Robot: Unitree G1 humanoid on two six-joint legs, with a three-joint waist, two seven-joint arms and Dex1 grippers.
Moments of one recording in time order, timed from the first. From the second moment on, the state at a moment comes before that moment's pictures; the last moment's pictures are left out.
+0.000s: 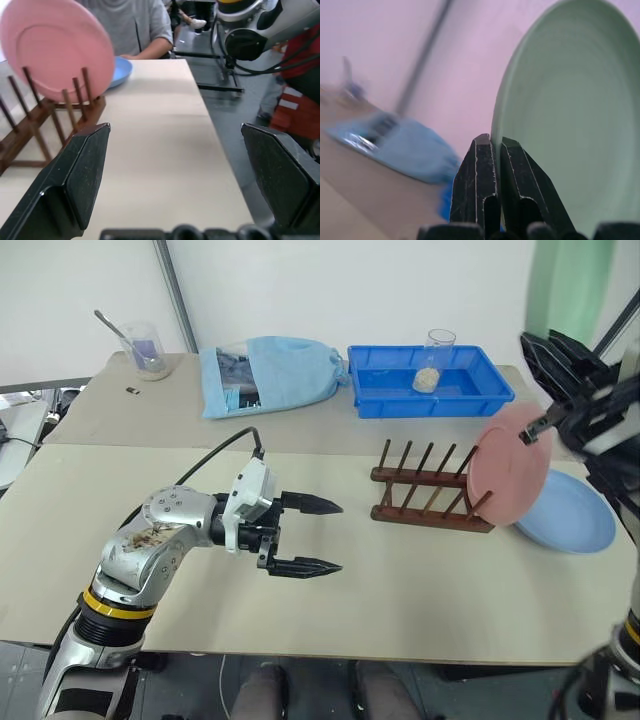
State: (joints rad) left arm -0.47 0.64 -0.11 -0.33 -0.62 0.51 -1.23; right arm -0.60 -0.64 -0.44 -0.66 0.68 0.84 0.39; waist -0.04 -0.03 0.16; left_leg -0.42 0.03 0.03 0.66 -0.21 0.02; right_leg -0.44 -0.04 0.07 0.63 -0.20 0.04
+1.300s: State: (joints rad) left arm -0.47 0.63 -0.13 -0.34 -0.59 0.46 -1.21; right arm -0.35 -0.82 -0.49 -0.23 1.43 0.97 0.28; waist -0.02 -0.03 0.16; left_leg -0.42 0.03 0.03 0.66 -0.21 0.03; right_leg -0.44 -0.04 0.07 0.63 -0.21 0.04
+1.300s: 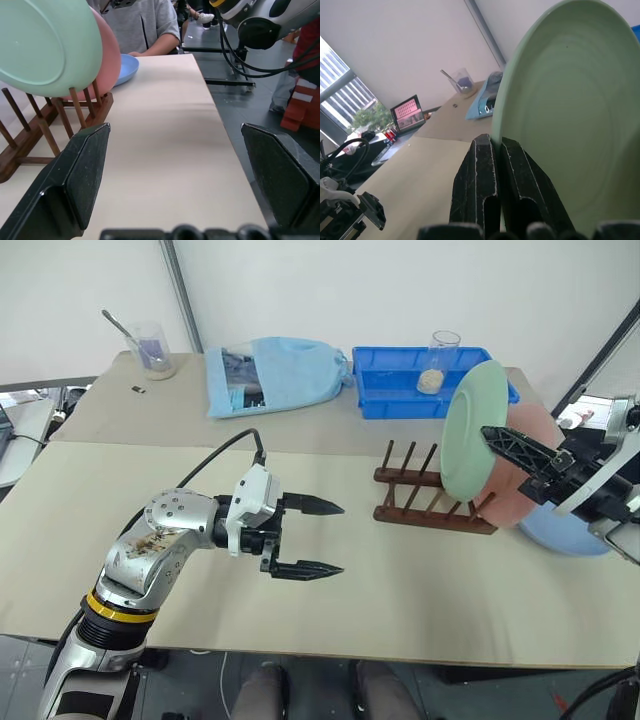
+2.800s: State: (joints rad) left arm -0.55 0.60 -0.21 -0.32 -0.51 0.42 -1.22; right arm 0.29 -1.16 -0.60 -0.36 0.30 0.53 0.85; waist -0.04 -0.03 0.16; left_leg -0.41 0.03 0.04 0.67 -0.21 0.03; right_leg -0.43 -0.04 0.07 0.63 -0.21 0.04
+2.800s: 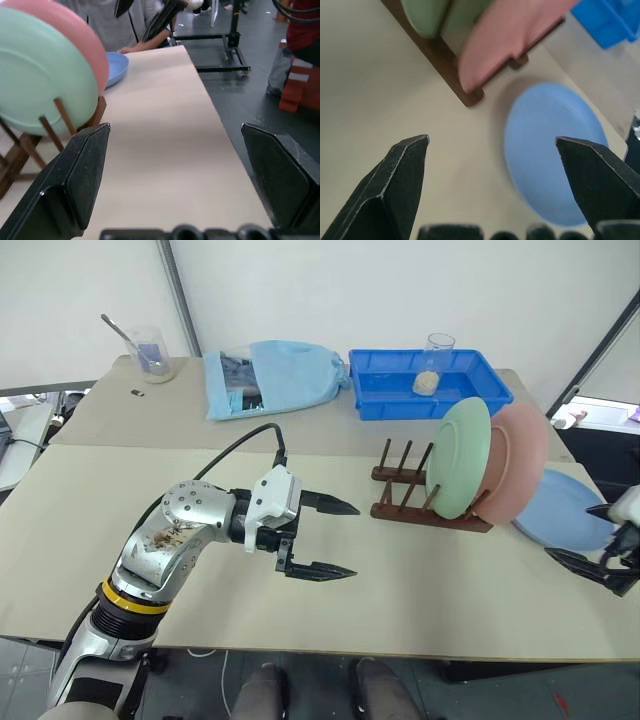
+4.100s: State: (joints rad) left arm -0.49 0.63 -0.16 -0.36 -0.54 0.43 -1.22; right arm -0.32 -1.10 -0.27 0.16 -0.01 0.24 0.67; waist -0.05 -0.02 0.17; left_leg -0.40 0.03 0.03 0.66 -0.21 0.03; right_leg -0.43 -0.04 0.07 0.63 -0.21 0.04
